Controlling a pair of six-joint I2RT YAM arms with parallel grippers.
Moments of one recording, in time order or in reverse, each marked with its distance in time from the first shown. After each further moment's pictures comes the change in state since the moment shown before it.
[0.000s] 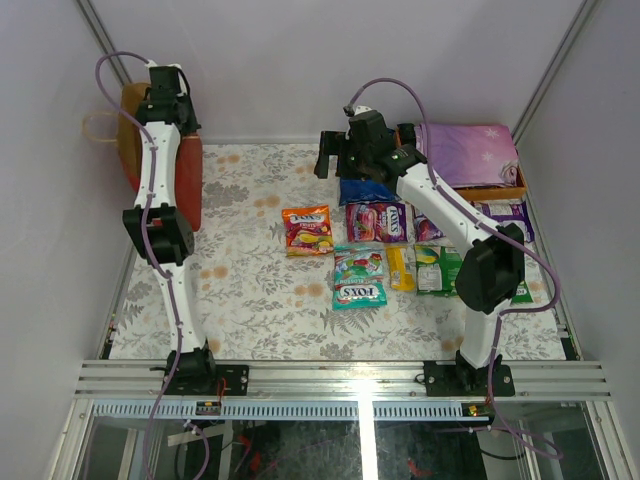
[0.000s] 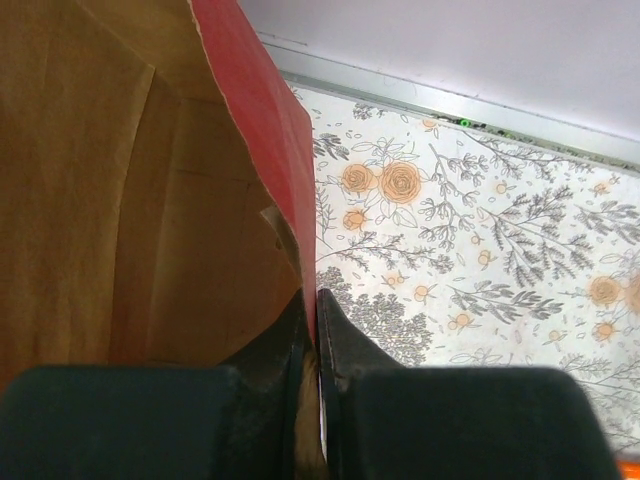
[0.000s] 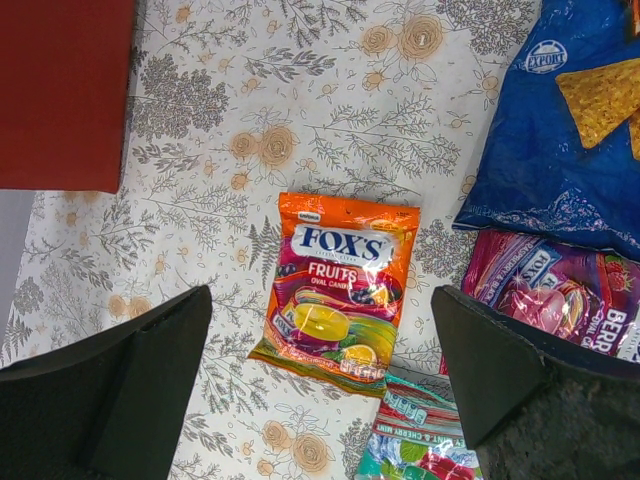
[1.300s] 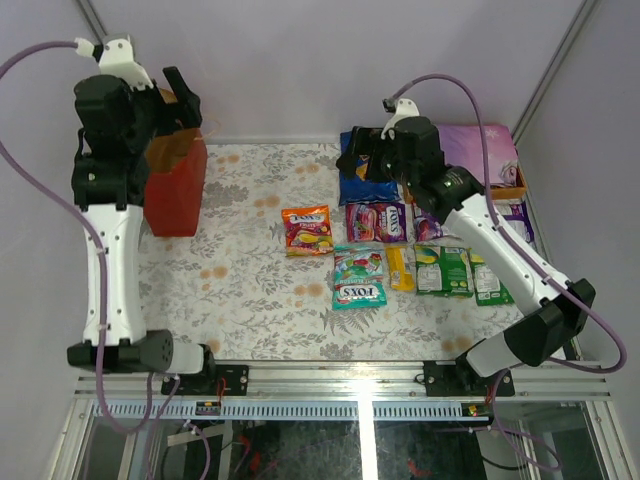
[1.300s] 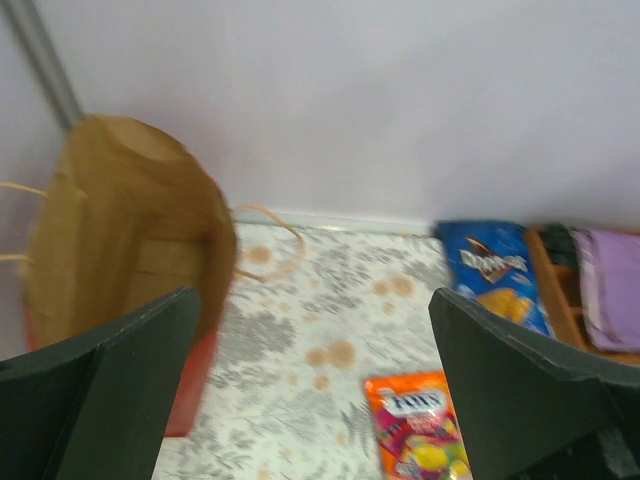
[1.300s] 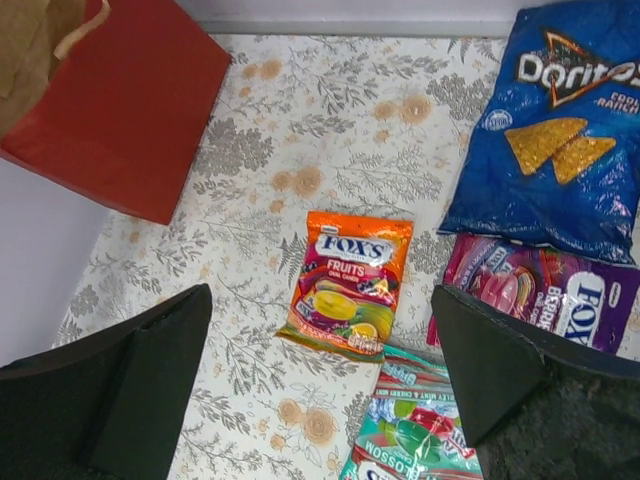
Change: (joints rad) left arm -0.079 -0.868 -0.534 0.210 0.160 -0.030; right arm 0.000 -0.387 -0.214 0.064 0.052 -0.021
